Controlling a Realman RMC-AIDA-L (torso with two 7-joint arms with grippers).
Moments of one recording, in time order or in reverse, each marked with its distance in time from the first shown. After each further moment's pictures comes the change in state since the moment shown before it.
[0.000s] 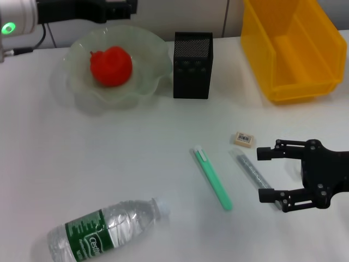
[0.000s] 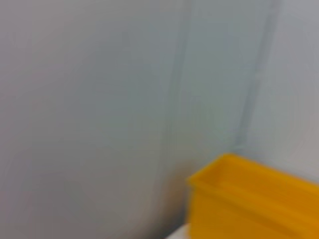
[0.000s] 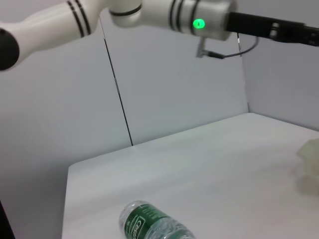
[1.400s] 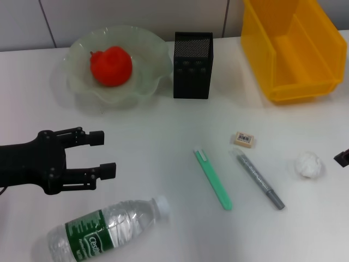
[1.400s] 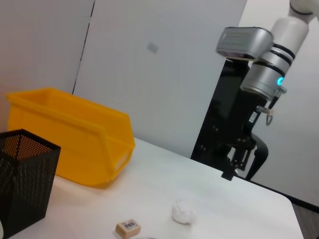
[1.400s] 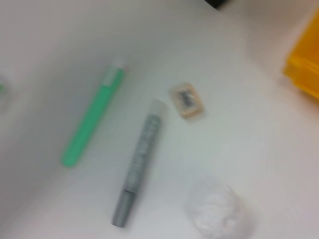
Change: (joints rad) left arm 0.265 0.043 -0.192 -0.280 -0.196 0.704 0.513; right arm 0.214 -0.030 -0.316 -0.721 -0.714 -0.069 0.996
